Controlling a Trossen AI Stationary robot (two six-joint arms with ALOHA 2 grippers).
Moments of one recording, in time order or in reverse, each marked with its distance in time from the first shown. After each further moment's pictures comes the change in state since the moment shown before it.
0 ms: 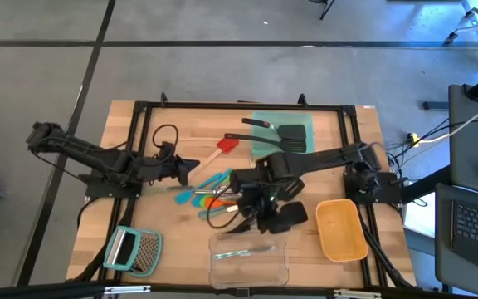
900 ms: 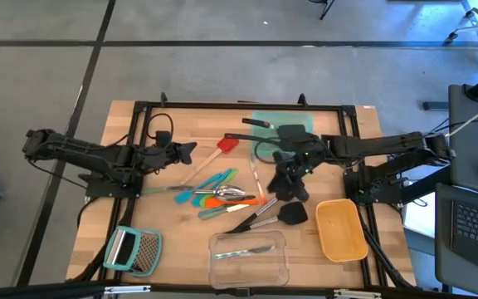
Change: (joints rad) left arm 0.162 0.000 0.000 0.008 -0.106 -0.125; right arm -0.224 -0.740 -1.058 1.029 0.224 0.336
